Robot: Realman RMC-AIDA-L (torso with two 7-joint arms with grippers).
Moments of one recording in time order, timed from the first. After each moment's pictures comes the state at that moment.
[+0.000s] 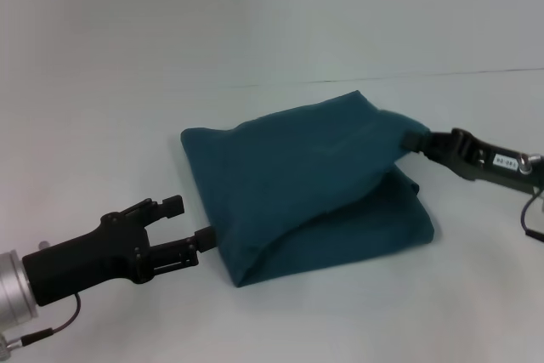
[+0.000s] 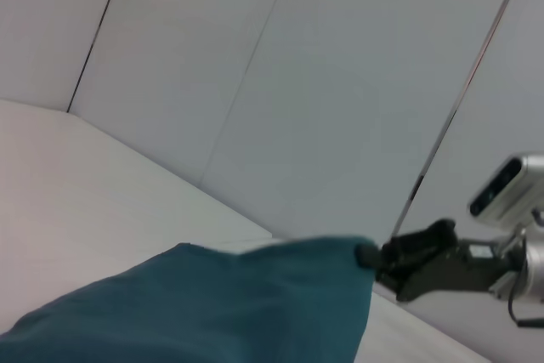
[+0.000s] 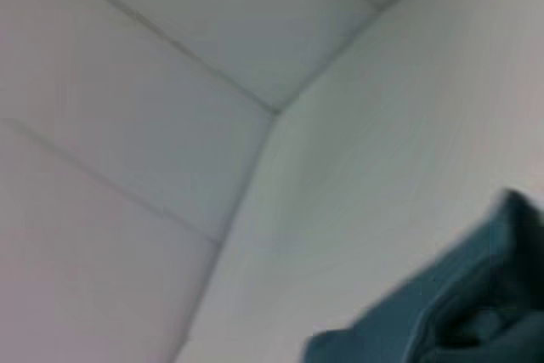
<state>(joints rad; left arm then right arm) -0.45 -2.14 0.63 0.57 1.87 1.56 -1.37 0.52 2.04 -0.59 -0.52 -1.81 -1.31 2.06</state>
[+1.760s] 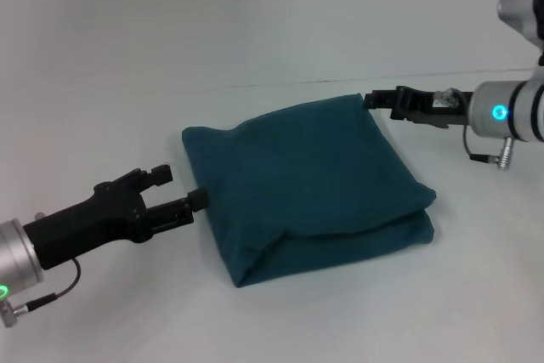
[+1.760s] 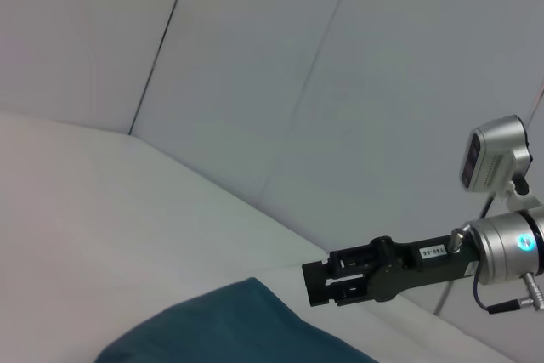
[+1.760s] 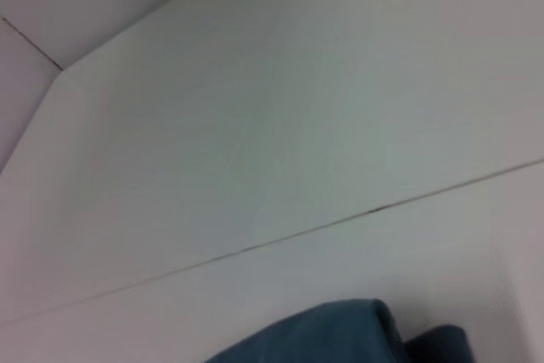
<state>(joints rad) -0.48 -2.14 0.63 0.57 1.82 1.45 -1.38 0.81 2.03 -0.72 -0.47 -2.16 -0.80 2.35</state>
